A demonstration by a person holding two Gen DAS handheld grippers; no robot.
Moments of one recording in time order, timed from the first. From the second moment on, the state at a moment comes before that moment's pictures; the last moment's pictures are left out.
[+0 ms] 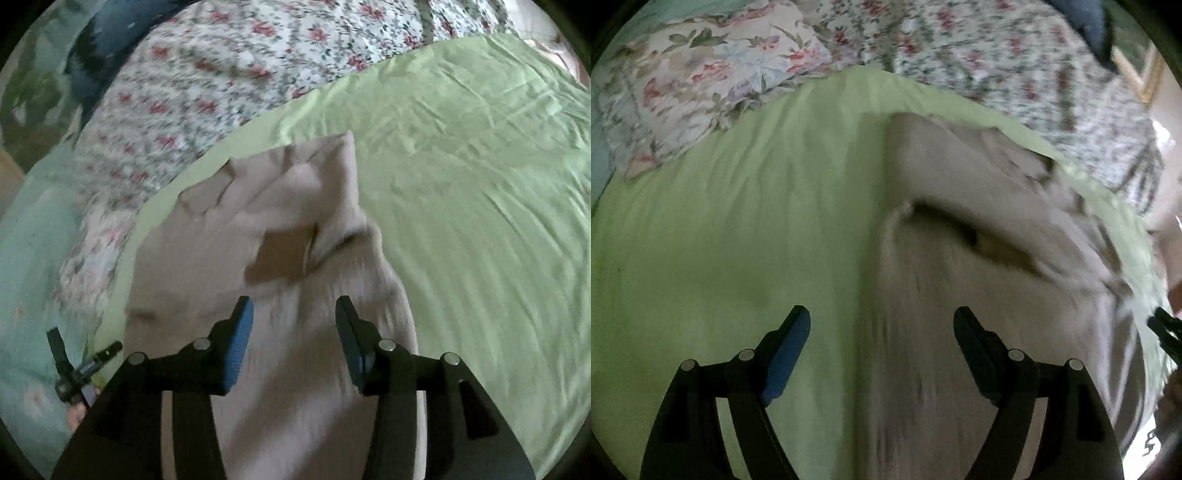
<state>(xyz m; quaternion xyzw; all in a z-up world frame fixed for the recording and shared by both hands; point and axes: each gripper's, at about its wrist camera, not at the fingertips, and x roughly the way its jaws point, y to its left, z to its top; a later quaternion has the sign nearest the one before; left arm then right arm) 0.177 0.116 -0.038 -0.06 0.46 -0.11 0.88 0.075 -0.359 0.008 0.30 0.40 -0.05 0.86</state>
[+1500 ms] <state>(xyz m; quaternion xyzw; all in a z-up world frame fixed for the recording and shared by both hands) -0.022 0.131 -0.101 -0.13 0.51 -0.34 0.78 -0.104 -0.304 -0.043 0.29 0.47 0.16 0.82</state>
